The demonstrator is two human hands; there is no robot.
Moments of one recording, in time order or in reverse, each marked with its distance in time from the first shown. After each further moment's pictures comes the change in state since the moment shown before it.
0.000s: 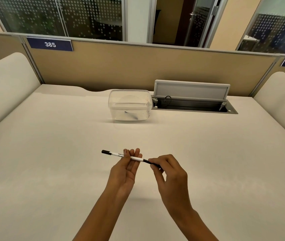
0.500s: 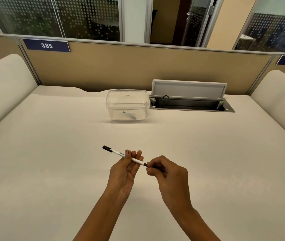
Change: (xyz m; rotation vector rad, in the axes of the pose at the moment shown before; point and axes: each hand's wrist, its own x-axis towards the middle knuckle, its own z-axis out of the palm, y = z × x) left_hand -0.001 -0.006 -0.003 0.160 -0.025 0.026; right_hand 0.001 -0.009 -0.009 0.257 -0.102 0.263
